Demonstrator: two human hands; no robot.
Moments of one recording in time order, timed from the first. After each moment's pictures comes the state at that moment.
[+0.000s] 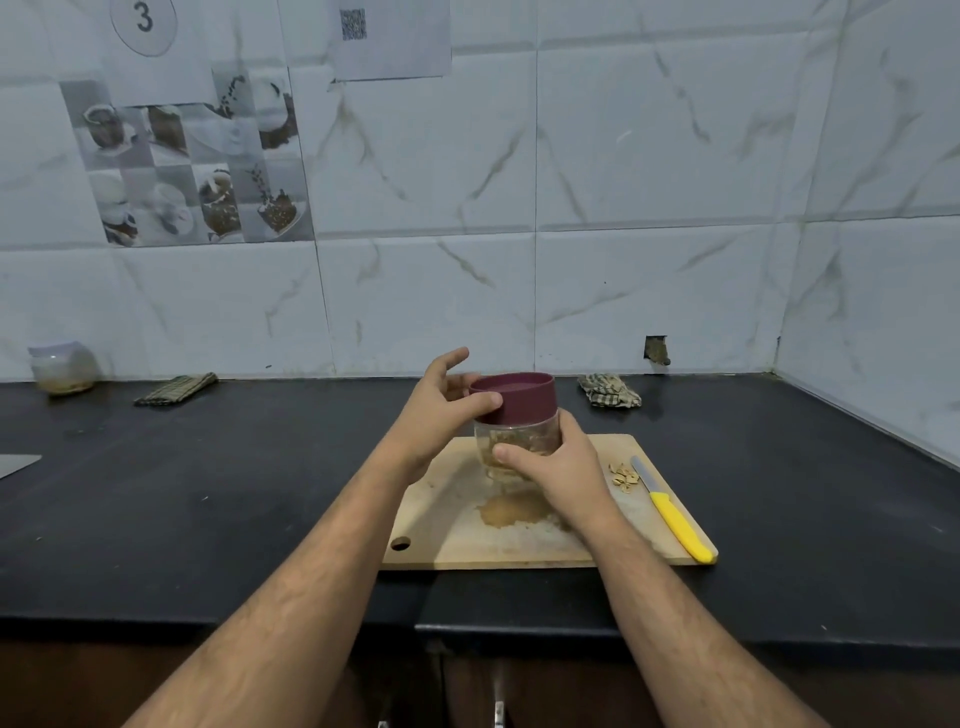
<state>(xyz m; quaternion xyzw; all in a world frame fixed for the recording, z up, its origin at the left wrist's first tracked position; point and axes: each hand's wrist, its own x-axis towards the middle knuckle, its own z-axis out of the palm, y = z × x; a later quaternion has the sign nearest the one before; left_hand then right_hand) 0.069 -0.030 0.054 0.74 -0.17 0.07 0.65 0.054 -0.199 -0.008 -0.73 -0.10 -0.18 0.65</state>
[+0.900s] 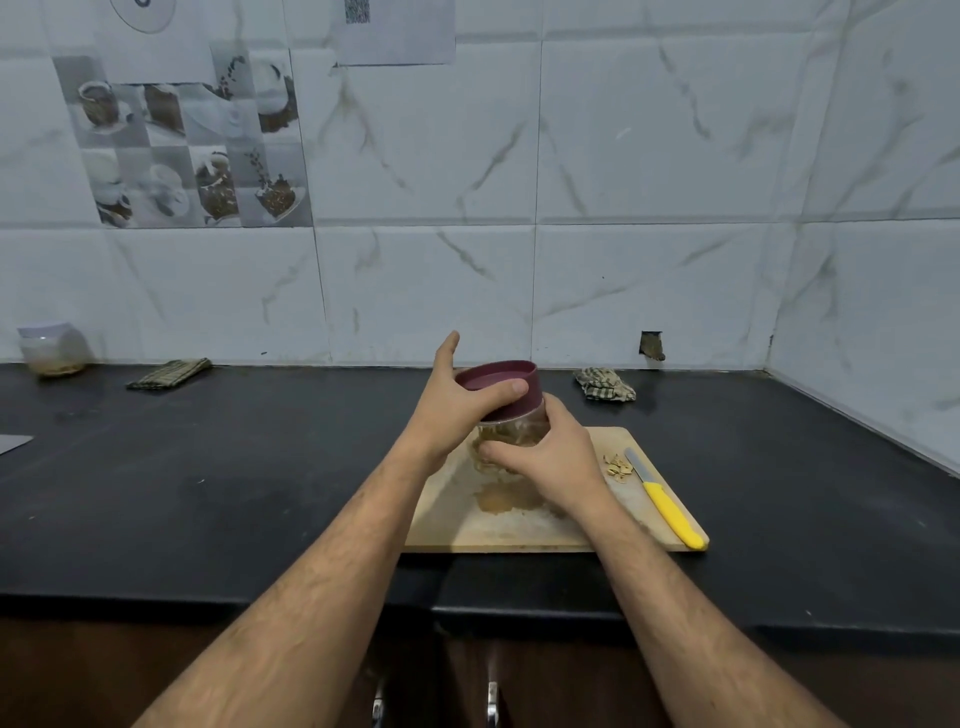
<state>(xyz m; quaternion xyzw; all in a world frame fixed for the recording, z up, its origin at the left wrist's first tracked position) 0.066 -0.047 0.048 0.74 -0.16 0.10 0.65 0.038 -0.193 0.009 -0.80 -0.12 -0.21 0.55</state>
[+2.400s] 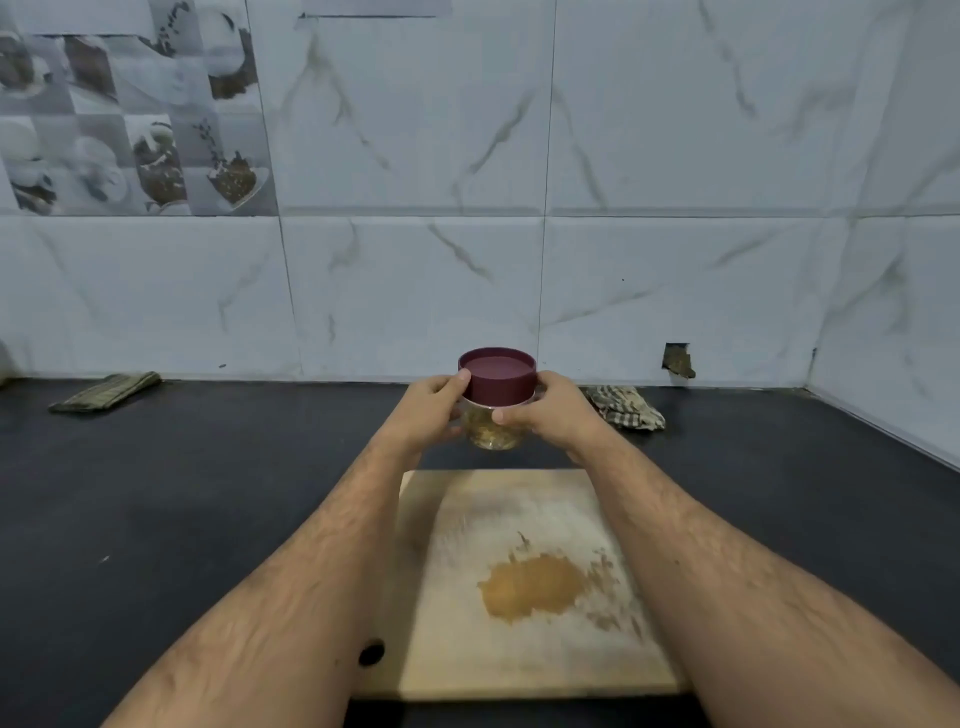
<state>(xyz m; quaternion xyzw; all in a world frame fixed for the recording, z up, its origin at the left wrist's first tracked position) 0.221 -0.020 0.027 0.74 -0.10 0.01 0.66 0.216 -0.203 0.032 -0.82 -0.05 -0.08 0.57</state>
